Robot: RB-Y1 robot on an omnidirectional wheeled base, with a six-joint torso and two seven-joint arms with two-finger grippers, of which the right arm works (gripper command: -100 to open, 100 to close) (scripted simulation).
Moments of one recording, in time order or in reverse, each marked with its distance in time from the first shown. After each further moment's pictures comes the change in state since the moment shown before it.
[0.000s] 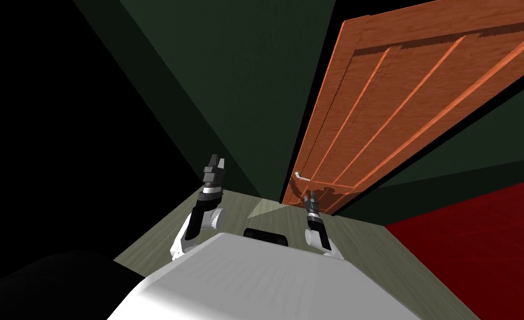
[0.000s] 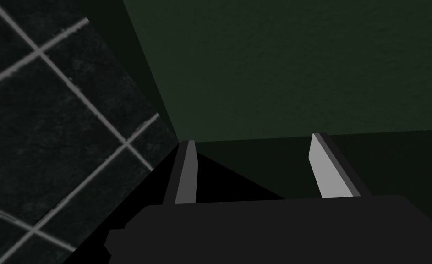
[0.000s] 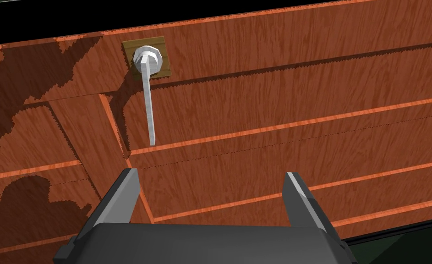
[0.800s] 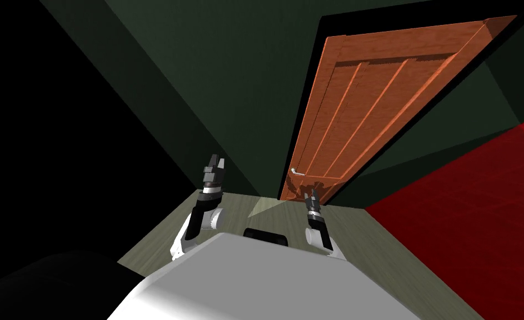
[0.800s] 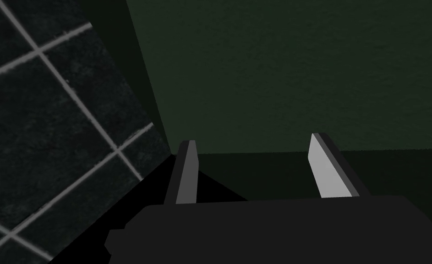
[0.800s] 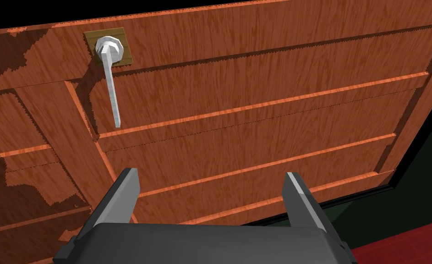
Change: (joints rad) arm 0.071 0.011 0.007 -0.191 0.035 0.032 -0.002
